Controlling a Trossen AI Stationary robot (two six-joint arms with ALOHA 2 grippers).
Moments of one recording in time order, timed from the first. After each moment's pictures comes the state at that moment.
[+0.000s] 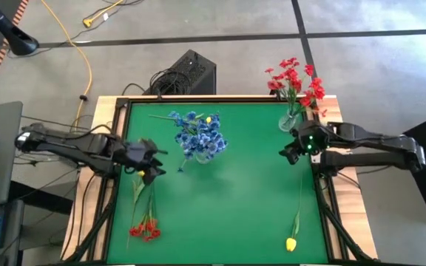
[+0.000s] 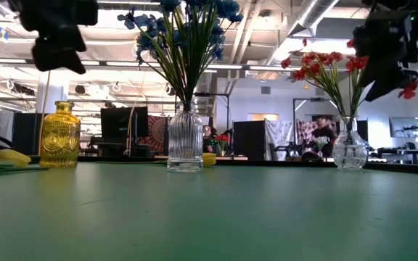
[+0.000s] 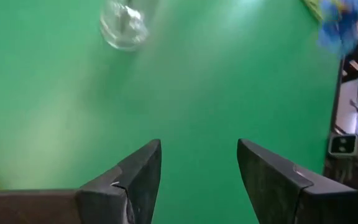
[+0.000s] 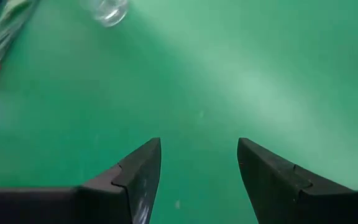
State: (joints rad) left arm -0.18 0.85 0.74 -0.70 -0.09 -0.78; right arm -0.19 0.66 0.68 -0.90 -0.01 0.68
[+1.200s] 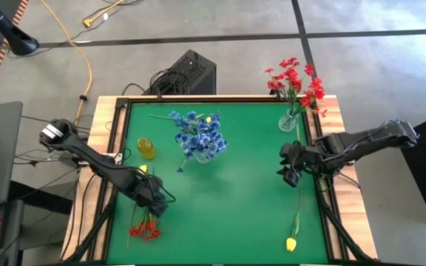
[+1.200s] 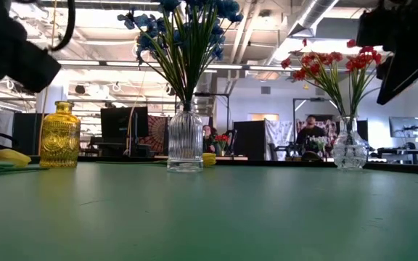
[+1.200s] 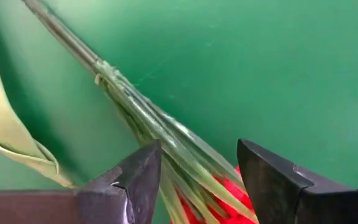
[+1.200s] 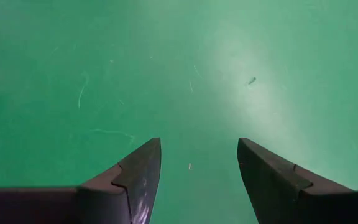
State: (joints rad) left arm -0.53 1.36 0.74 -0.69 0.12 -1.53; right arm 0.22 0.83 0.69 -0.88 0.13 0.65
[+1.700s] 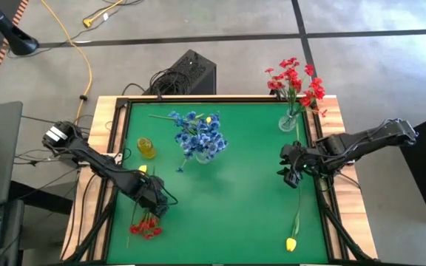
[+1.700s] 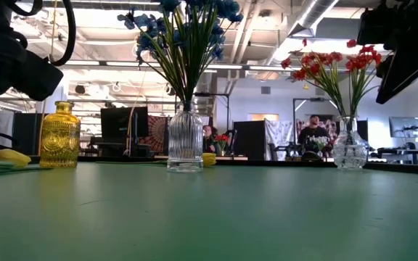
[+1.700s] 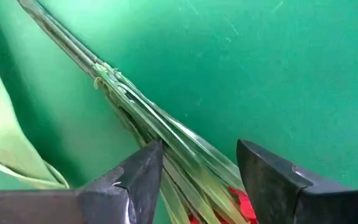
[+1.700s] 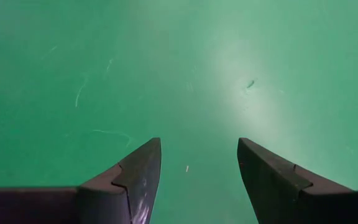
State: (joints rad) left arm -0.53 1.42 0.74 -0.69 0.08 -1.49; right arm 0.25 0.83 0.69 -0.88 0.16 0.66
